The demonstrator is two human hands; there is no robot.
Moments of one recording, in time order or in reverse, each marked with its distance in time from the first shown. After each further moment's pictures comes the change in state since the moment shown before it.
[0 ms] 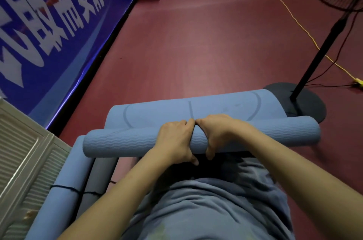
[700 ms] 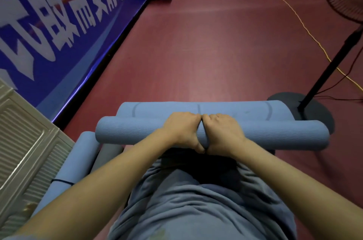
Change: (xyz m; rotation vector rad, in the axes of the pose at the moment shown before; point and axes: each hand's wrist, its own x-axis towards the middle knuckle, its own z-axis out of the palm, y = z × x) left_hand 0.045 -0.019 -0.008 -0.071 -0.060 0.041; right_hand 0.016 -0.001 0.031 -0.256 0.499 -0.012
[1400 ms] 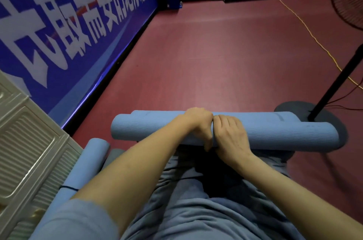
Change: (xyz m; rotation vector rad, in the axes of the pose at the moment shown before) left_hand 0.044 0.002 -0.038 0.048 -0.182 -0.027; right_hand 0.013 0.000 0.022 0.006 0.244 0.149
